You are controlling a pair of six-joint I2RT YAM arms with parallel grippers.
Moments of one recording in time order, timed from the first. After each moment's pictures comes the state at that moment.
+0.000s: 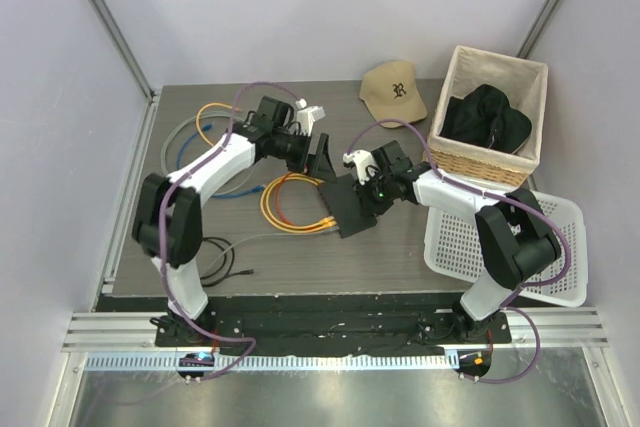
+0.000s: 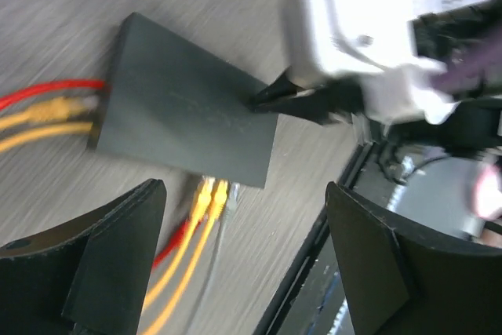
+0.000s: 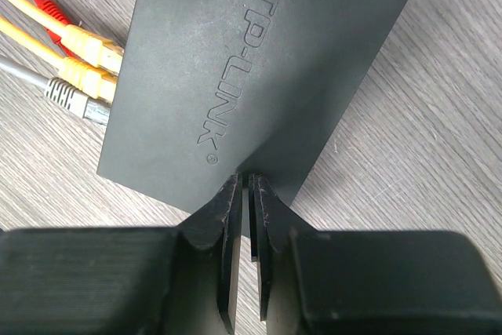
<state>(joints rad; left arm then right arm) -0.47 1.77 1.44 -0.54 0.68 -0.16 0.51 1.63 0.99 -0.39 -0.30 -0.19</state>
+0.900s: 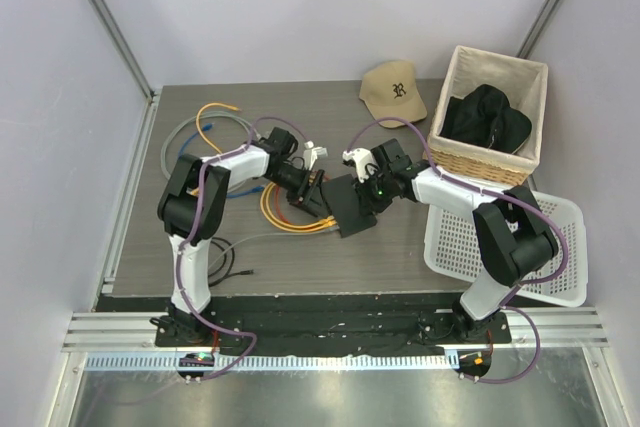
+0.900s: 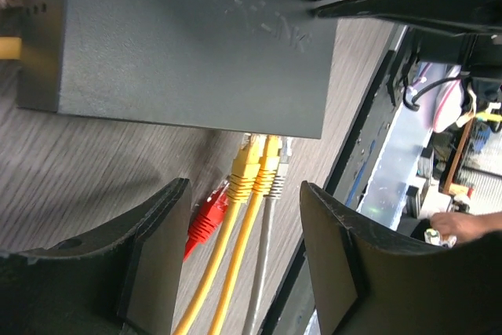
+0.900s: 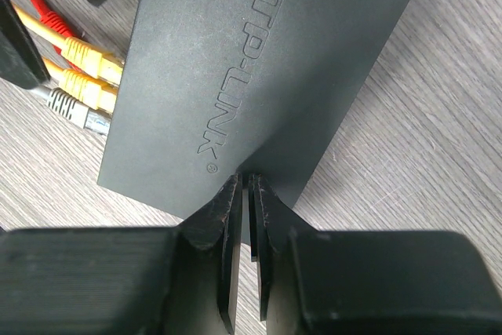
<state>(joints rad) -0.43 2.05 1.35 -0.57 0.95 0.01 0.51 1.66 1.01 -0.39 -0.32 -0.18</state>
